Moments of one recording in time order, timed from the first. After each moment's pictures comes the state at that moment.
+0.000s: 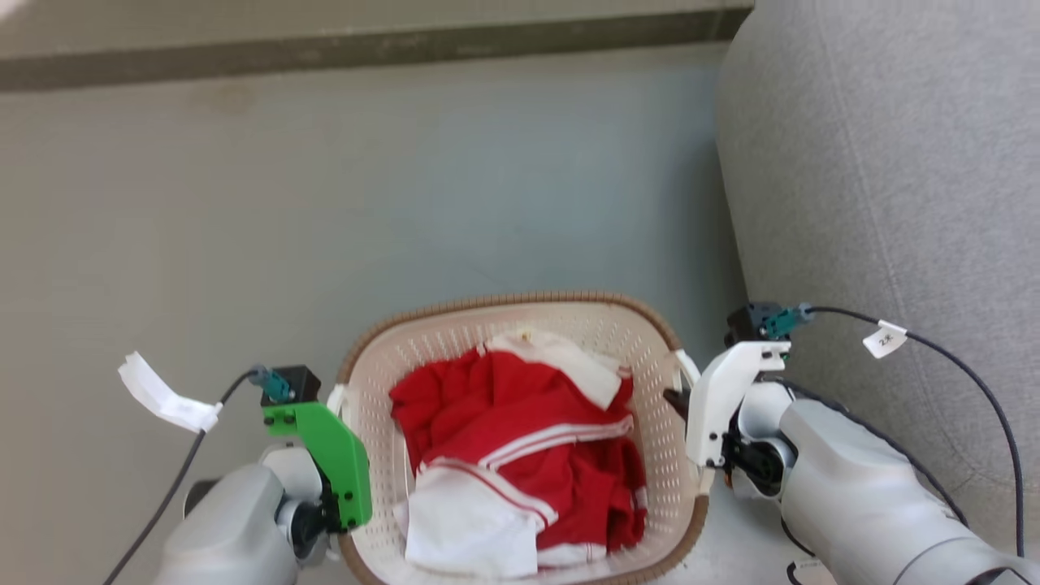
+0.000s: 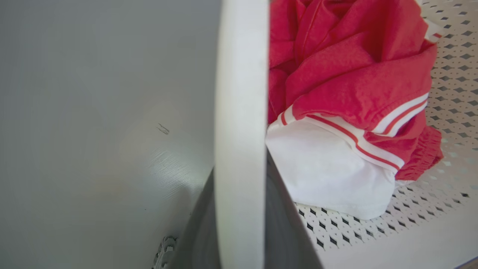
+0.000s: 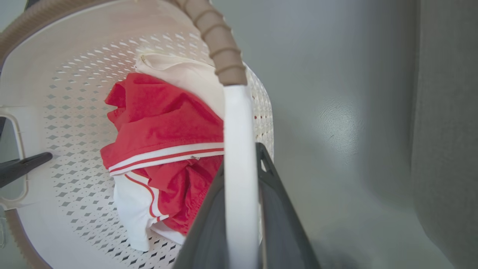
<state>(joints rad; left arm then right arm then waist) -0.58 0.08 -0.75 1.06 -0.92 -0.13 0.31 -0.62 -0.06 0.84 1.09 0.95 0.11 0.17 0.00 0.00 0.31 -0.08</state>
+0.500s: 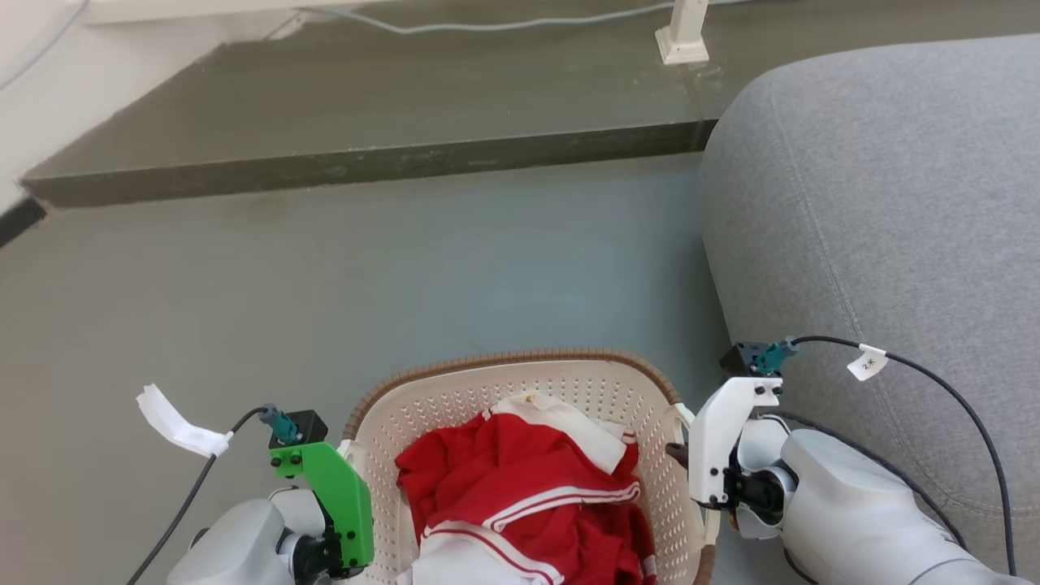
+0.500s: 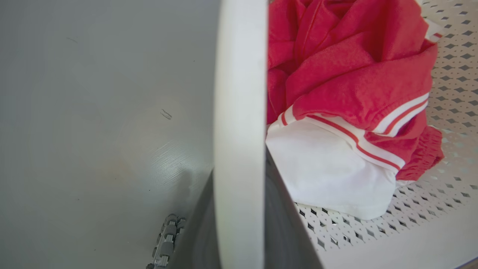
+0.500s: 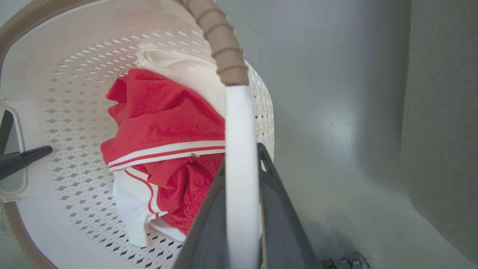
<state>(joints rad) -0.53 0.08 -0.78 1.07 -0.97 -0.13 0.41 -0.57 -0.06 0.88 1.11 0.99 0.11 0.29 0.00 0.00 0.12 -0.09</state>
